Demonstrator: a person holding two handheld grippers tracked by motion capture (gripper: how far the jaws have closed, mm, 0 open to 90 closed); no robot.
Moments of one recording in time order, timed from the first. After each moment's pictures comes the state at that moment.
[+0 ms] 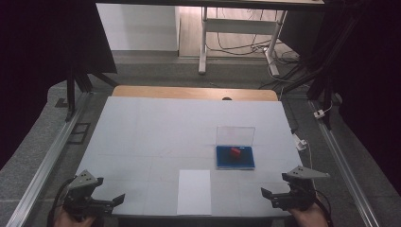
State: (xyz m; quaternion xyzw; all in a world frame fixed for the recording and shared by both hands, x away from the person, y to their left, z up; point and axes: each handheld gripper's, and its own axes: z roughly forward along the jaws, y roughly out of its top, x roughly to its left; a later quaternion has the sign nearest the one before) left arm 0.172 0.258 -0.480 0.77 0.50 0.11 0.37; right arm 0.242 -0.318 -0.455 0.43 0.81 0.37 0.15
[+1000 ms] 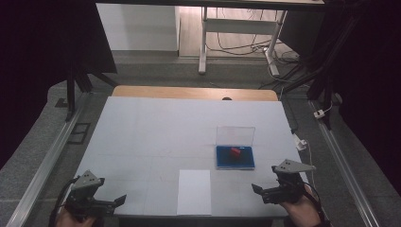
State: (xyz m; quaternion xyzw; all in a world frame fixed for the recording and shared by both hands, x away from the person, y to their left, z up) left arm 0.173 0.254 -0.481 0.78 0.50 0.12 0.36; right arm 0.257 -0.292 -0.451 0.38 0.83 0.37 0.16
